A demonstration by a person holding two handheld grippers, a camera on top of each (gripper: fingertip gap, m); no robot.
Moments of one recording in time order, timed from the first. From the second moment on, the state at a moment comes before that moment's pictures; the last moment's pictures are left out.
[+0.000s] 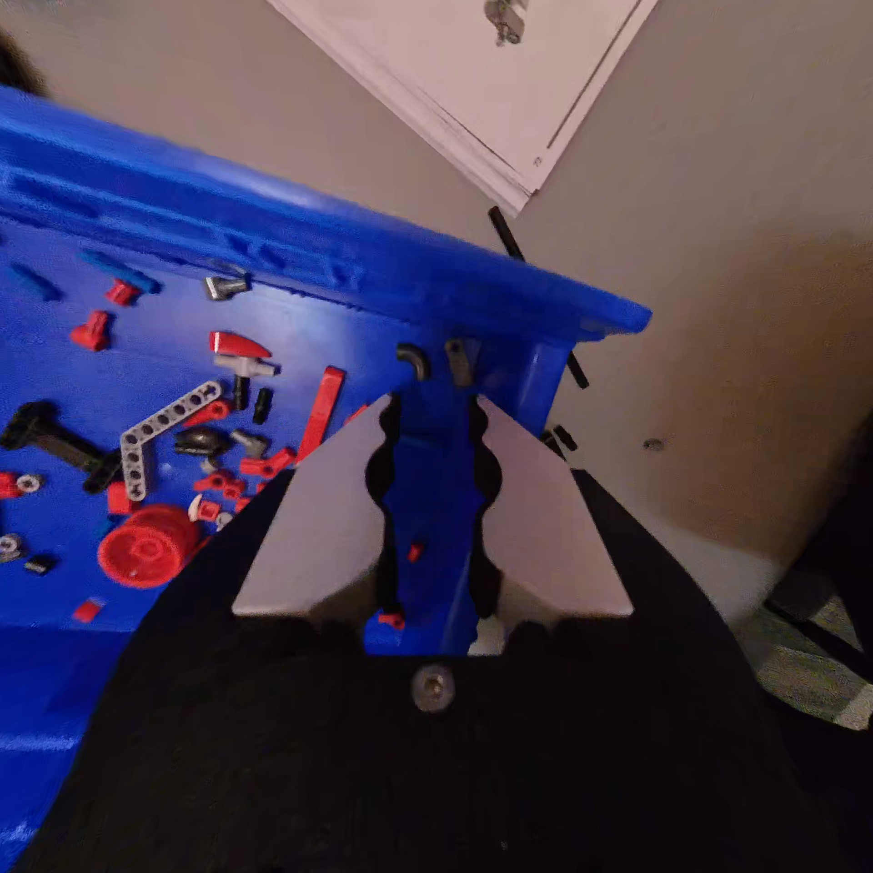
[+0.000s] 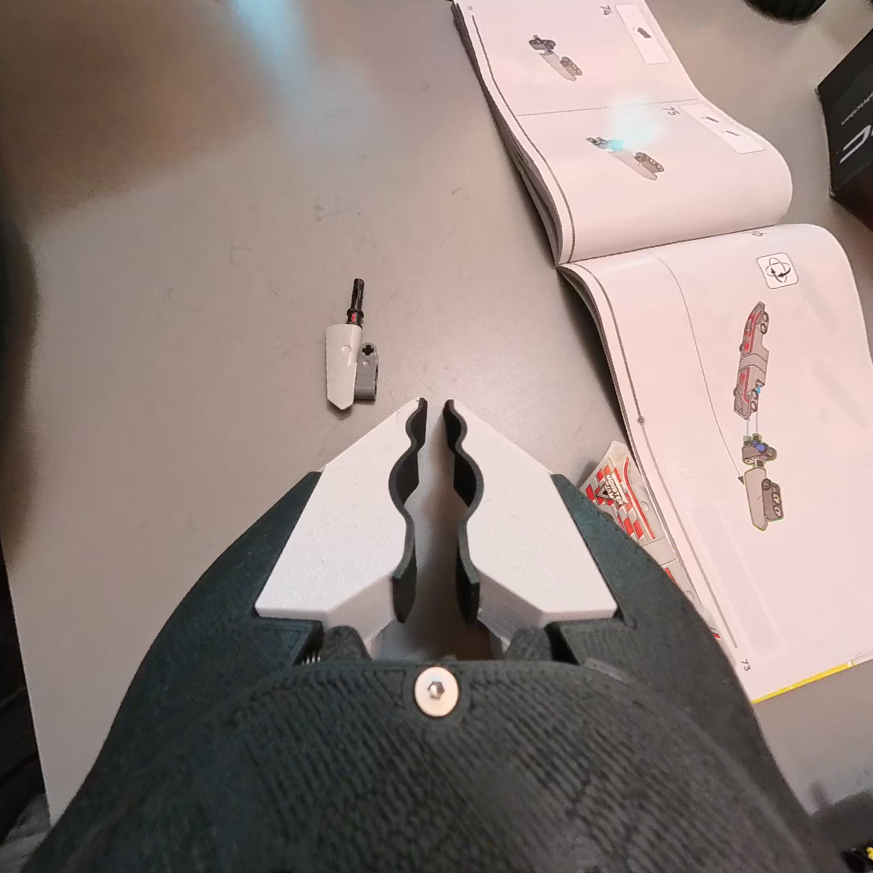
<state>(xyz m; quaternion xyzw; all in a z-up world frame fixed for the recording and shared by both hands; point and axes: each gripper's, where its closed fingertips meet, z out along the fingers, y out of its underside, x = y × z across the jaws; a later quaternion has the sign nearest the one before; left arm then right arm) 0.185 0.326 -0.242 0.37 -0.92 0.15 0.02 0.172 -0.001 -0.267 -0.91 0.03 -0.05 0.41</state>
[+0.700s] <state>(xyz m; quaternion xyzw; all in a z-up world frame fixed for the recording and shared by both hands) 0.188 0.312 -0.264 0.36 -0.92 0.16 0.07 0.175 -0.001 -0.267 -0.91 0.03 -0.07 0.41</state>
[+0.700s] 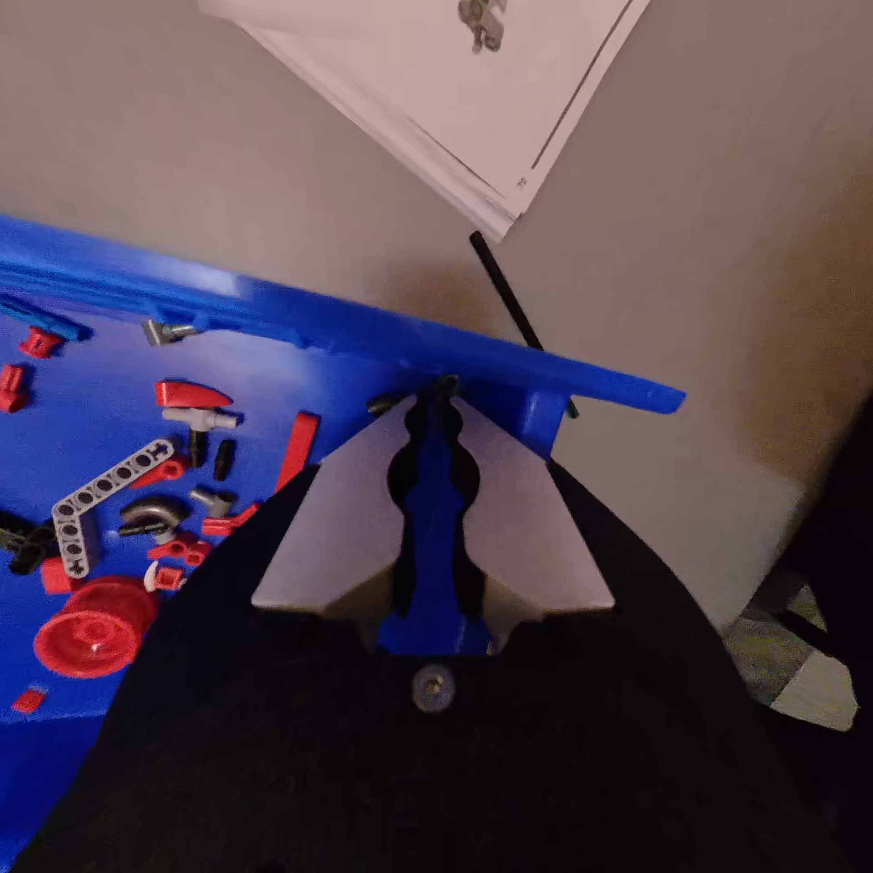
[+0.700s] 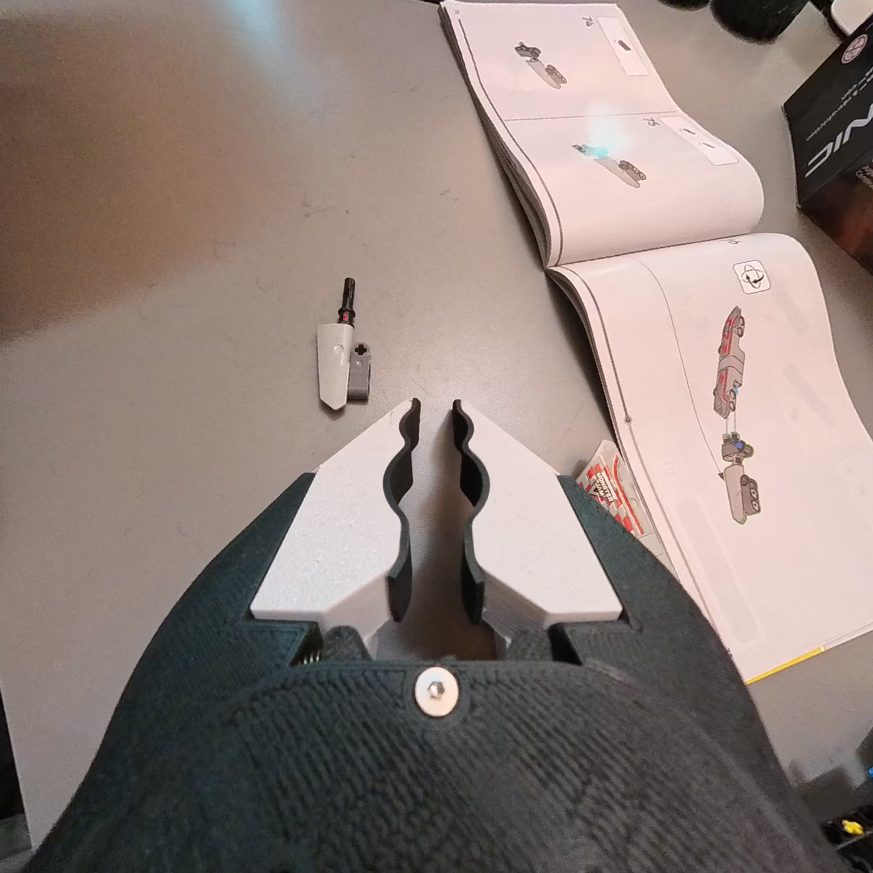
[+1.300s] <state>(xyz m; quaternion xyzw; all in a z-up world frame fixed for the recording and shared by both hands) 0.202 0.335 -0.253 0.39 -0.90 0.20 0.06 0.175 -0.002 -0.267 -0.91 0.03 -0.07 0.41</state>
